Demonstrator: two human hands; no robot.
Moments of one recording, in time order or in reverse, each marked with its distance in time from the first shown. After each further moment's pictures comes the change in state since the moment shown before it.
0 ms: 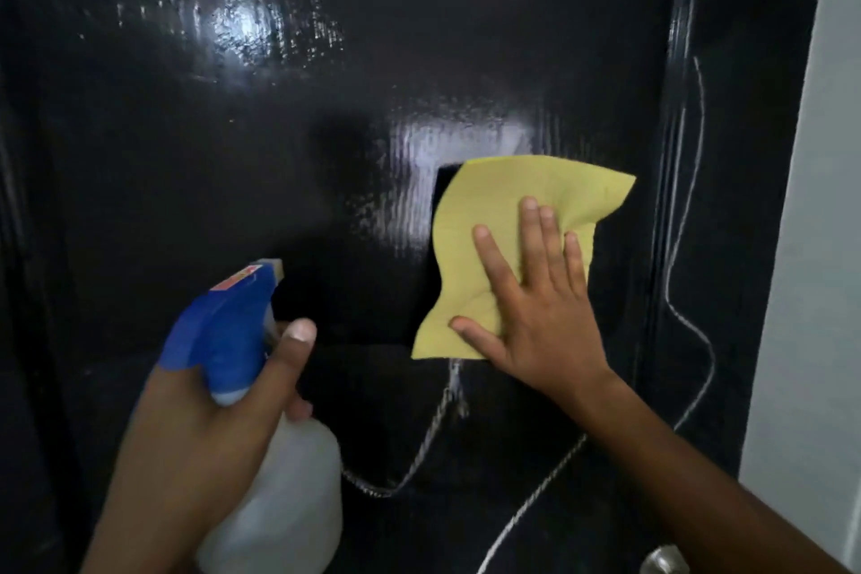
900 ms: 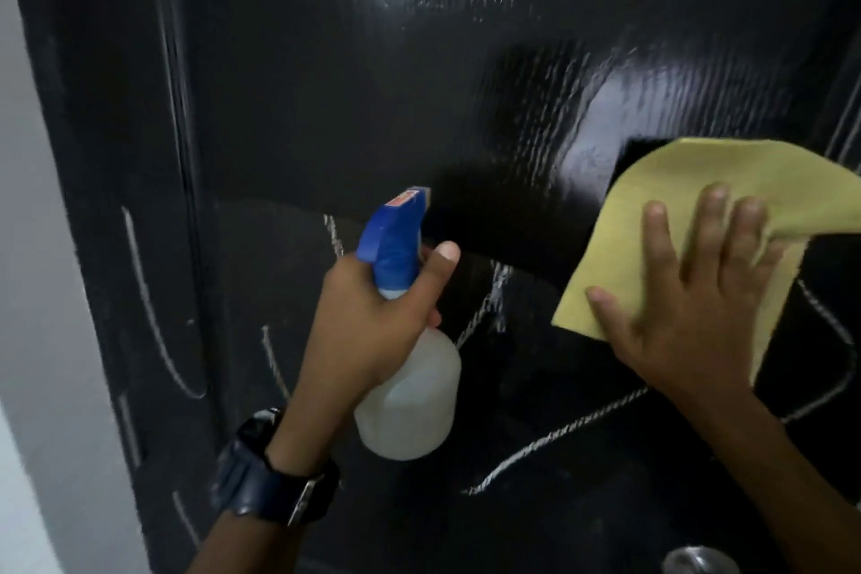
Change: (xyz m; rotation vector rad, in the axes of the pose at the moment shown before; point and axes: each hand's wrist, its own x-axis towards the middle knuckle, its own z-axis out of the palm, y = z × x) left_hand -0.160 0.081 0.114 0.159 0.172 0.295; right_hand -0.066 0.064 0.034 0.120 0.110 0.043
